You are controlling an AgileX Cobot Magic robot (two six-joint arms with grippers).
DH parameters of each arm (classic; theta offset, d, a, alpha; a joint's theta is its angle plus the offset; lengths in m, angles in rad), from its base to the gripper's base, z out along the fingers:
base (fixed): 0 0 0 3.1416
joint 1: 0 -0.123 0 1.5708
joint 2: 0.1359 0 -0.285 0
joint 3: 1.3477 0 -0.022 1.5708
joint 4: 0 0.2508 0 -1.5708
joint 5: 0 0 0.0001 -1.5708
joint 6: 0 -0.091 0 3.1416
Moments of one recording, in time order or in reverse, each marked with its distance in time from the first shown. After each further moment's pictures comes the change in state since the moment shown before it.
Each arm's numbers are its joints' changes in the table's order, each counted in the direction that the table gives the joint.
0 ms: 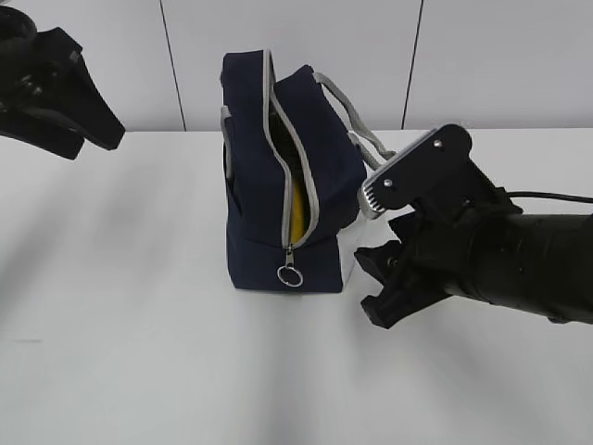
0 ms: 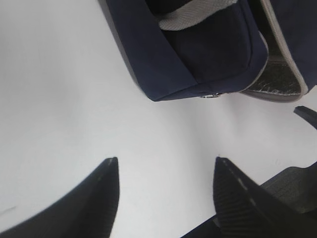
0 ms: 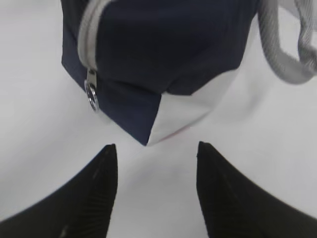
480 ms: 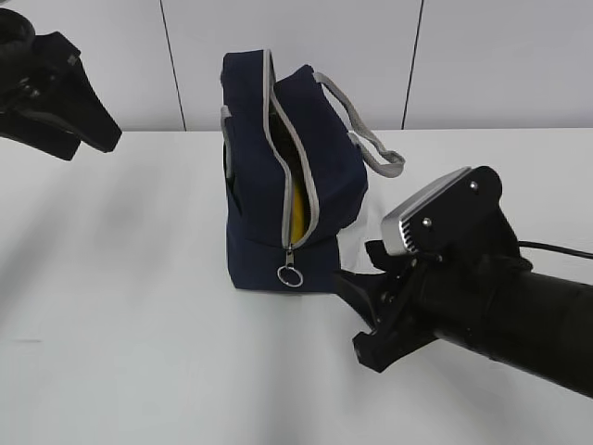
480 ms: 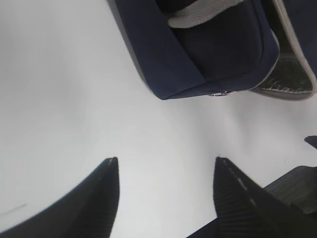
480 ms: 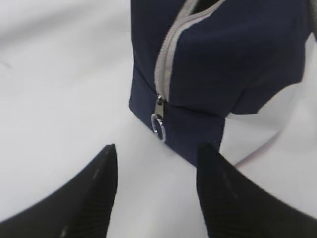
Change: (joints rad) left arm 0.000 0.000 0.000 0.024 -0.002 0.000; right arm -0.009 0.005 0.185 -0.979 -0.338 -1.100
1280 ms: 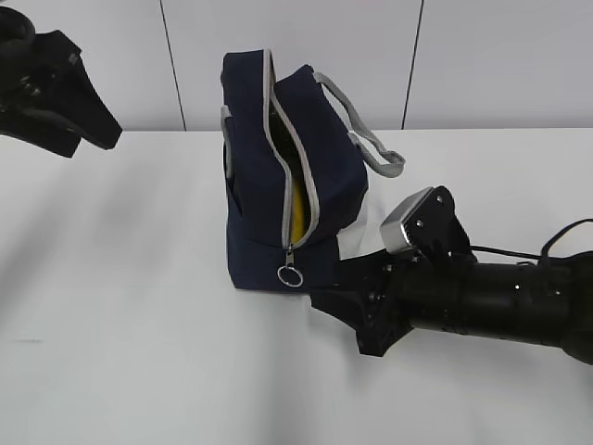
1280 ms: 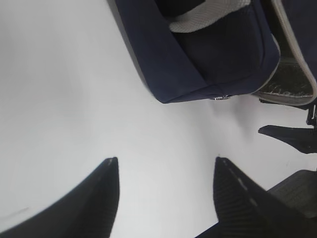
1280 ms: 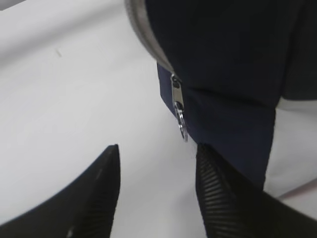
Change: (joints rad) left arm 0.000 0.000 0.000 0.002 -0.011 0.000; right arm 0.328 0.404 -0.141 -0.818 -0.397 -0.501
